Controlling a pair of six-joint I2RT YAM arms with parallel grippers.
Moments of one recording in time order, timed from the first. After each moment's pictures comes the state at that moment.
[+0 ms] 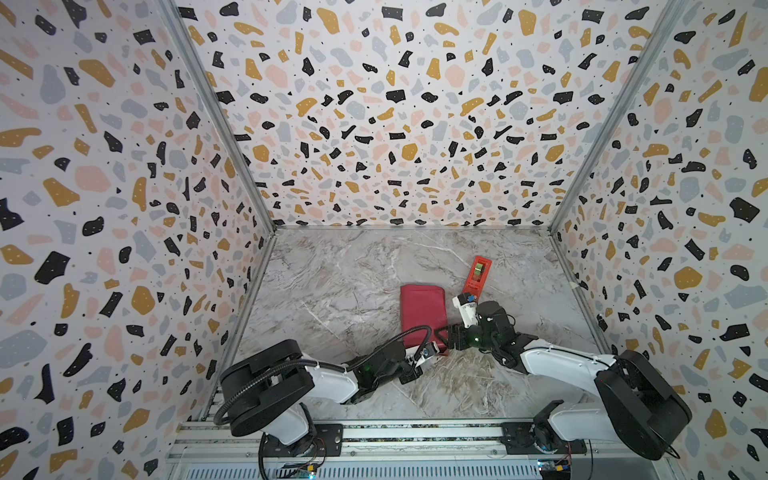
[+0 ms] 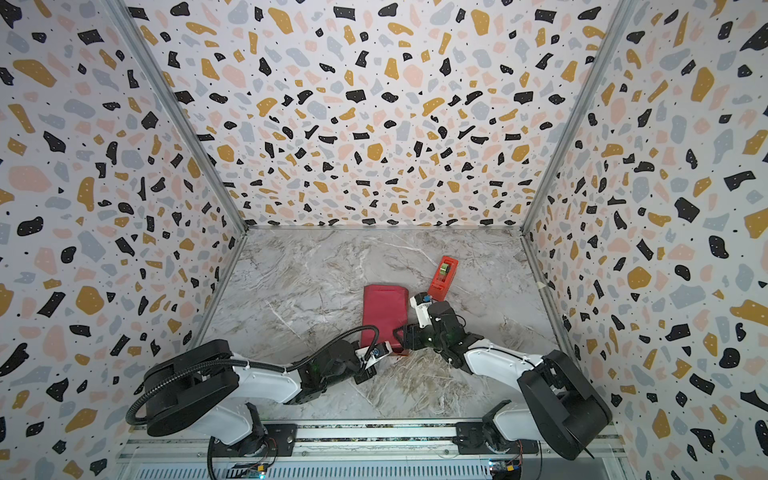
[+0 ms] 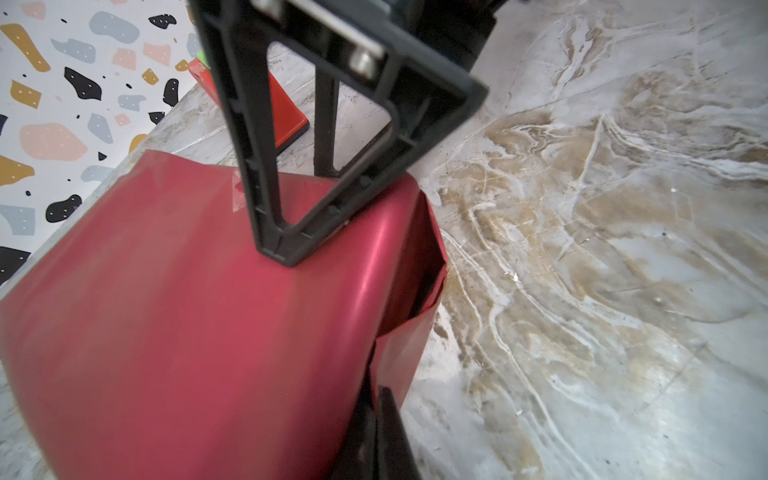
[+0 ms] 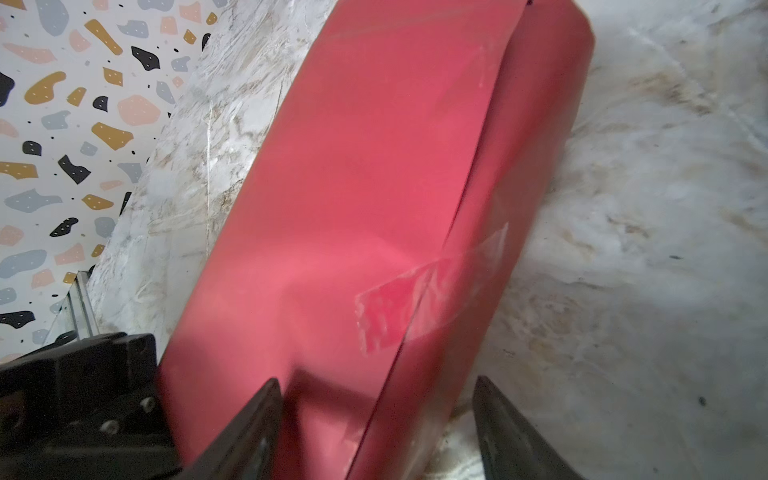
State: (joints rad) left arm -1.02 1.52 0.37 0.66 -0.05 0.31; right arm 0.60 1.33 0.47 0.20 -0.31 0.42
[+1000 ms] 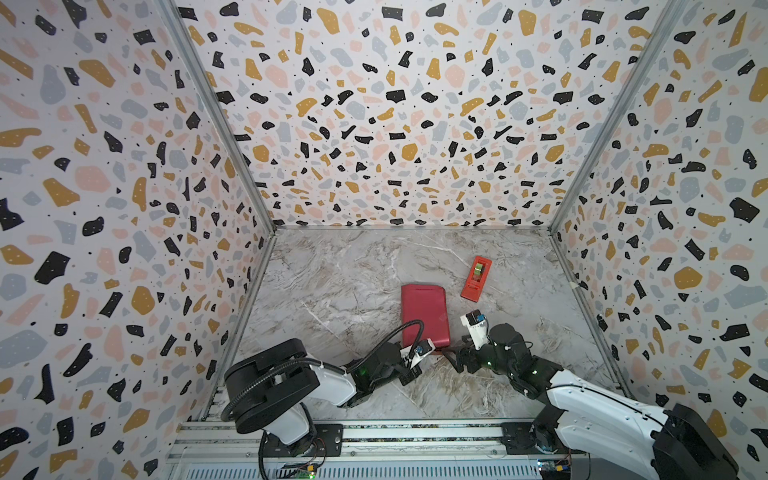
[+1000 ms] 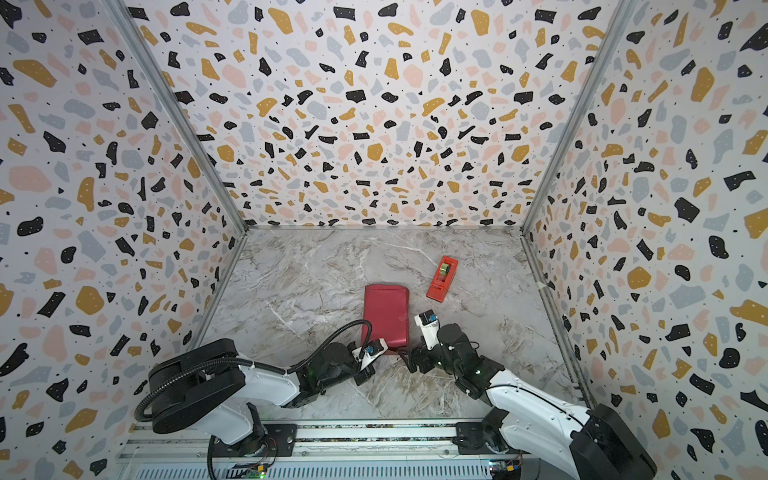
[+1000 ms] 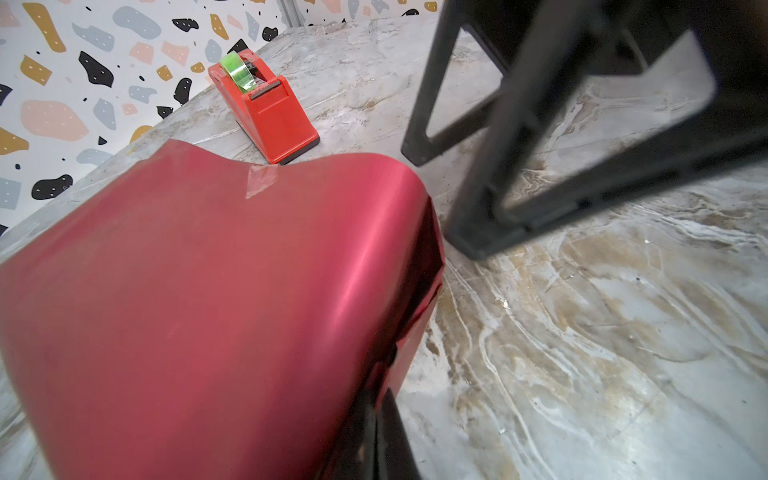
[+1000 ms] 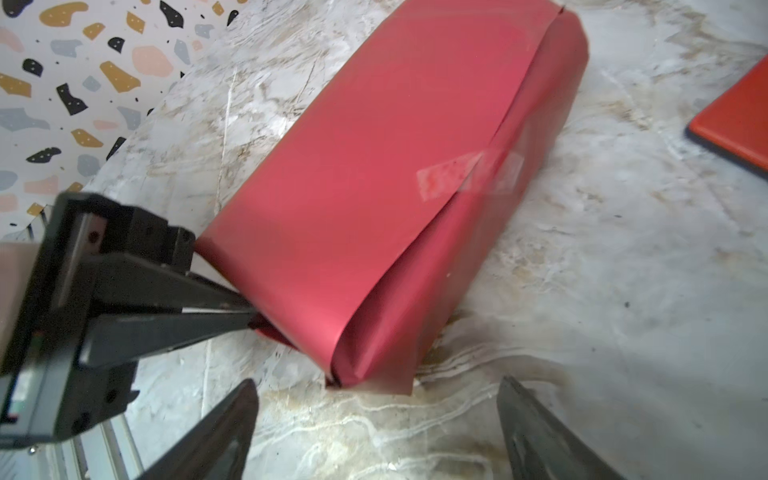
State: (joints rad) left arm -1.02 1.54 0.32 0.81 -0.02 0.20; right arm 0.76 0.95 0.26 0.10 -0.16 0.31
